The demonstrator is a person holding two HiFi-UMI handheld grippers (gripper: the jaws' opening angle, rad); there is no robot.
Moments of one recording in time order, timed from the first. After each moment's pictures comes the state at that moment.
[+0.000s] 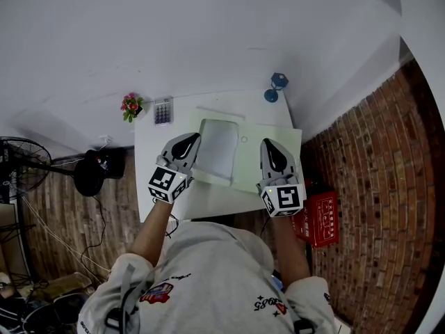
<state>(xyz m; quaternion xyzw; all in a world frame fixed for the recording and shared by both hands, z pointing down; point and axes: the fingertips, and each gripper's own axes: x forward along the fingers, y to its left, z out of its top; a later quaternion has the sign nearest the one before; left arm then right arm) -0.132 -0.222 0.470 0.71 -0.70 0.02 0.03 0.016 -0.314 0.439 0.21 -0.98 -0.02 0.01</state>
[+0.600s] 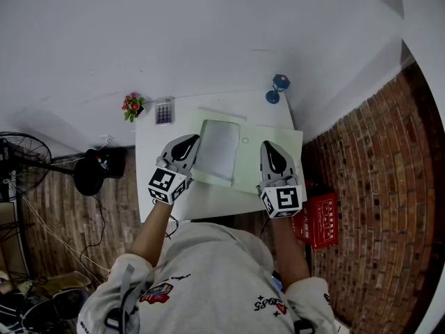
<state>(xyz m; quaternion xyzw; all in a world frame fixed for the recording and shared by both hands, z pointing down) -0.137 -0.216 0.475 0.71 -0.70 0.02 0.03 0.012 -0.312 0.448 0.21 -0.98 -0.02 0.02</state>
